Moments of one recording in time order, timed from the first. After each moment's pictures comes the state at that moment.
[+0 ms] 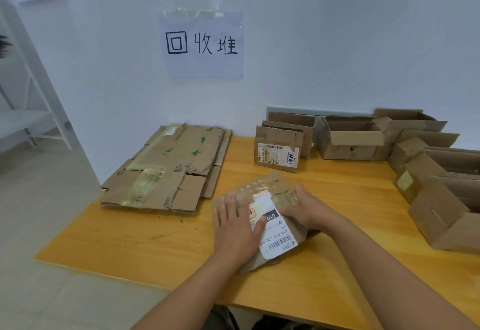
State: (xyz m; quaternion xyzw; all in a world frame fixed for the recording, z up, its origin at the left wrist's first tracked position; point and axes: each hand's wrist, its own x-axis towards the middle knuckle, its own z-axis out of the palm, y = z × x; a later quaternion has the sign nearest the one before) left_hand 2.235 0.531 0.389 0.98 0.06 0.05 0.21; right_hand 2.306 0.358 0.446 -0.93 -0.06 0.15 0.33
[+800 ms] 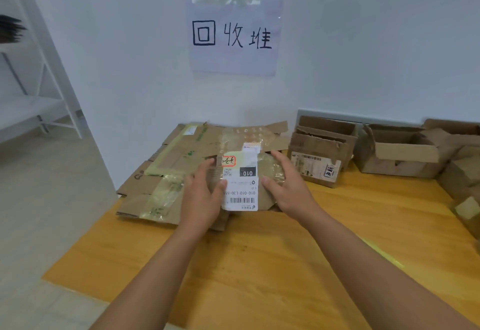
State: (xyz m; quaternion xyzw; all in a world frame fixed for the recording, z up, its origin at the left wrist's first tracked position) left_hand 2.287 0.681 0.440 0.86 0.13 0.24 0.44; right_hand 2.348 0.493 0.463 -0.82 -0.18 0.00 0.55
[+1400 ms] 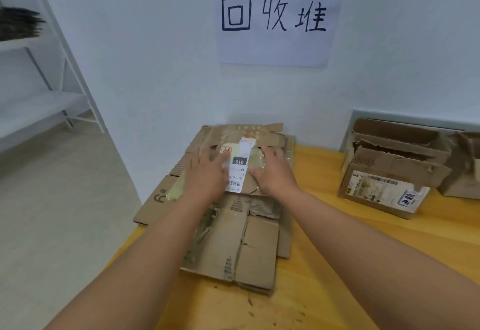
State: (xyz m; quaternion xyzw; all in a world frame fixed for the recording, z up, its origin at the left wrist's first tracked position) left_hand 2.428 0.807 0.429 0.98 0.14 0.13 0.09; right_hand 2.477 0.648 0.442 -0.93 -0.15 0.00 0.34
